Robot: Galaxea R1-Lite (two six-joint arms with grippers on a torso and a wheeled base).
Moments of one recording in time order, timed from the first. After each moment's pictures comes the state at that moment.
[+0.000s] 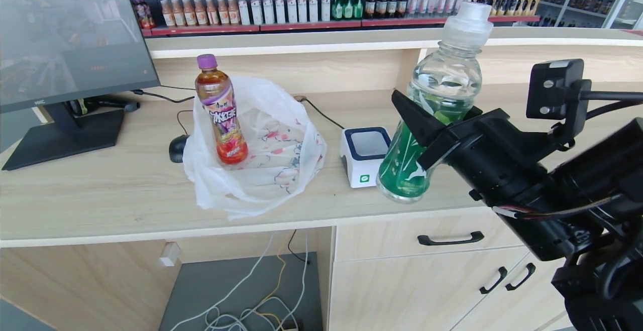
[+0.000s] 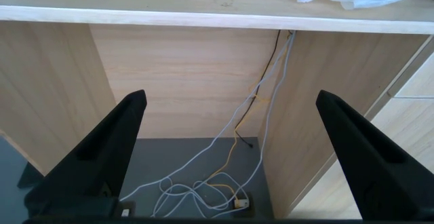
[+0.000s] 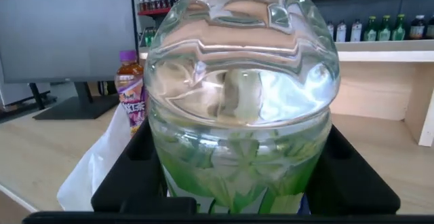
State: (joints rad) left arm 0.00 0.00 0.00 0.00 0.00 0.01; right arm 0.66 1.72 -0.65 -1.57 -0.06 -0.05
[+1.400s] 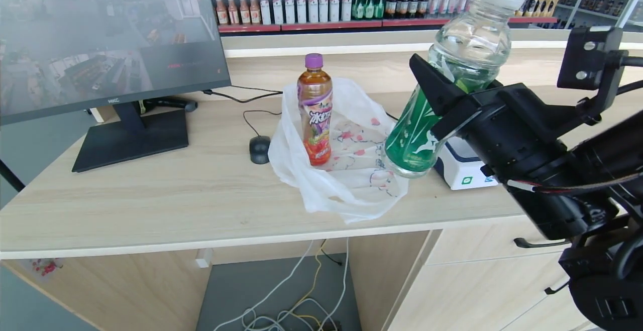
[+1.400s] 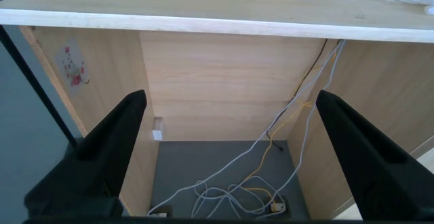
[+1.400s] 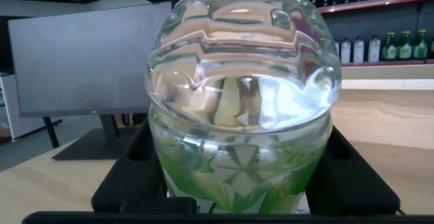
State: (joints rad) left arm 0.00 0.00 0.00 0.00 0.00 0.00; right arm 0.65 1.71 -0.72 -1.57 -0.07 -0.04
